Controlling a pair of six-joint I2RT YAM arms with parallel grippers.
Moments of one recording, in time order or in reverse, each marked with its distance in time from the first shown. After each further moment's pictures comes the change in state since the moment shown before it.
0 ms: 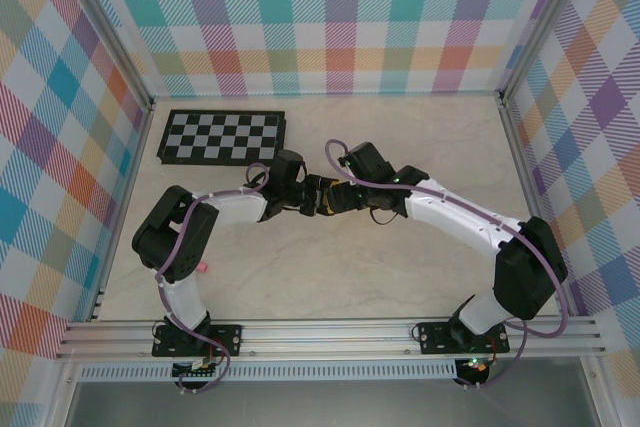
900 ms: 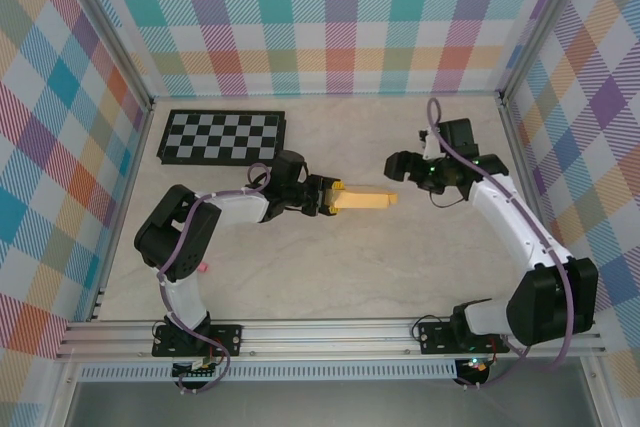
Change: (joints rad) left arm -0.005 0.014 0.000 0.033 0.000 0.000; right arm -0.540 -0.183 -0.048 -0.105 -0.429 0.094
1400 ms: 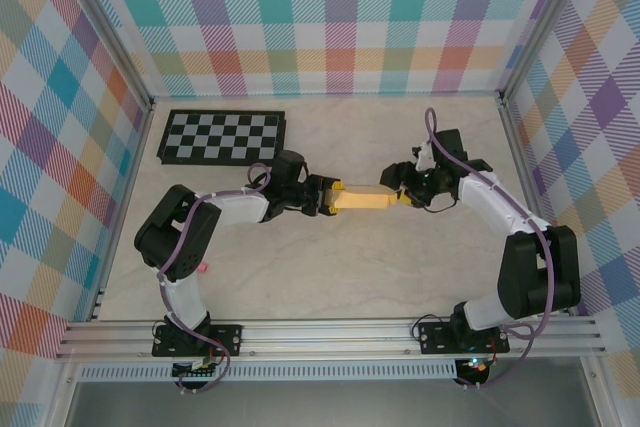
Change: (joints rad) left arm 0.000 0.000 0.000 0.000 0.000 0.003; right arm -0.017 0.130 -0.109 0.129 -0.219 0.171
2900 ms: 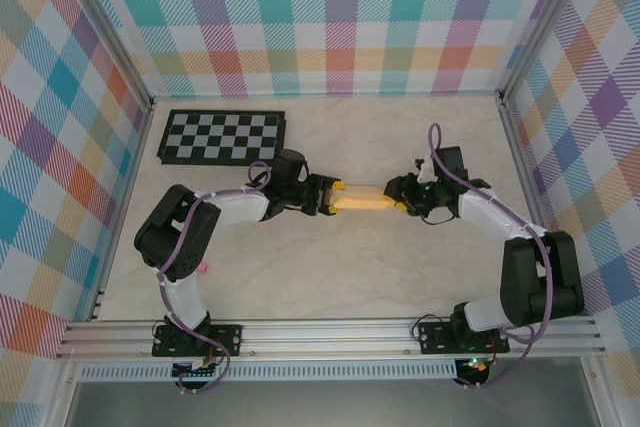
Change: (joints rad) left arm 0.000 0.000 0.015 -0.029 0.000 0.034; right arm -0.001 -0.042 -0.185 0.211 -0.008 0.105
